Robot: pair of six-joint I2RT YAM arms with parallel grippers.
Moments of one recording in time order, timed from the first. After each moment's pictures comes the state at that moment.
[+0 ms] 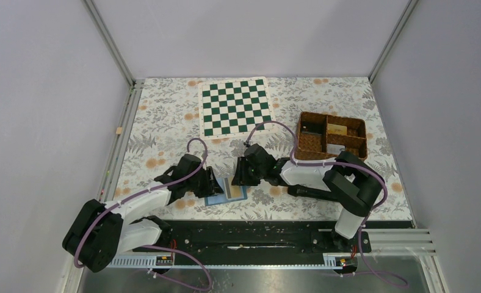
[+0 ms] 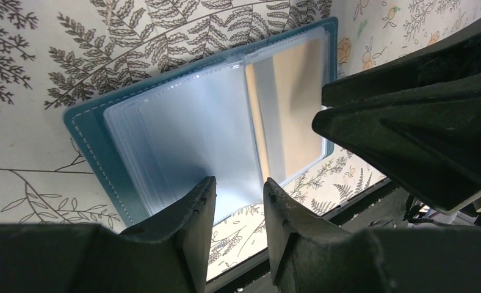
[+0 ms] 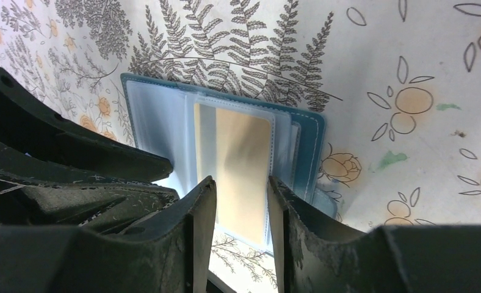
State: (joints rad) left arm -0.55 1.12 0.39 -0.18 0.27 -0.75; right arm 0.91 1.74 0.87 0.04 -0.13 0.85
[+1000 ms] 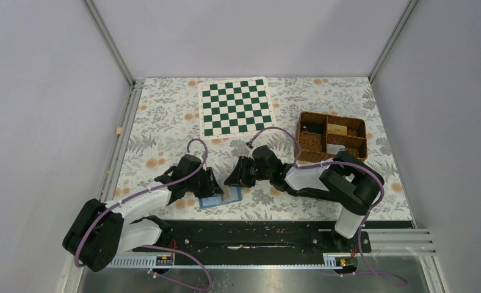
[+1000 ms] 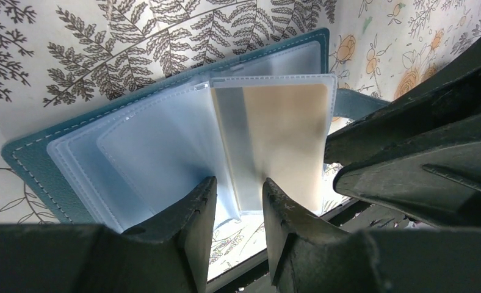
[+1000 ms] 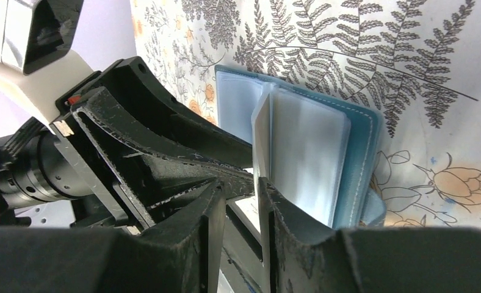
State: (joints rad) left arm -0.55 1.13 0.39 -0.16 0.29 -0.75; right arm 0.88 1.75 0.73 0.45 -0.36 1.09
